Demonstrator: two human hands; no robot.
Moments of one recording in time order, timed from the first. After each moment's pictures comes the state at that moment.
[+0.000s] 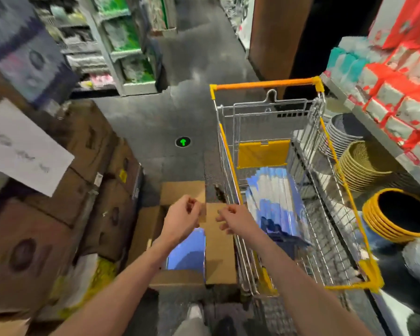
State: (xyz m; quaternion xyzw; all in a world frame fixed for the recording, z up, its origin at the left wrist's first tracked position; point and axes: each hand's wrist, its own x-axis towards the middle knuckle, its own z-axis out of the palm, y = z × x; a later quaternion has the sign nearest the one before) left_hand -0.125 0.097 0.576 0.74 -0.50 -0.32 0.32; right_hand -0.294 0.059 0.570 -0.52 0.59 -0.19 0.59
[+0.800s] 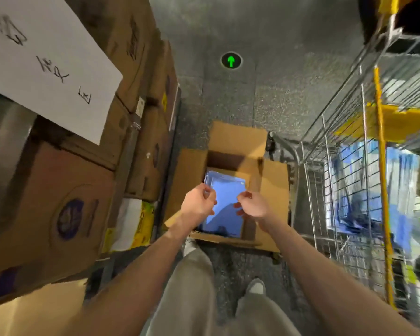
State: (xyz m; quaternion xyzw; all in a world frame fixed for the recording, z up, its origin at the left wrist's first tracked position) left_hand 0.152 0.072 0.385 0.77 -0.32 -0.49 0.24; right_hand -0.005 0.006 0.396 -0.47 0.67 0.03 0.57
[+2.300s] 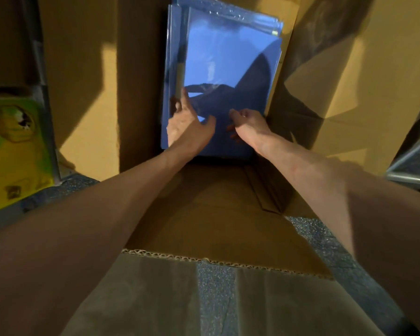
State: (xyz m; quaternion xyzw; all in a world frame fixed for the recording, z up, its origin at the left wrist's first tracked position) left_hand 0.064 0.052 -0.130 0.86 -0.29 -0.41 0.01; right_hand -0.063 -0.006 -0.164 -0.41 0.69 0.14 0.58
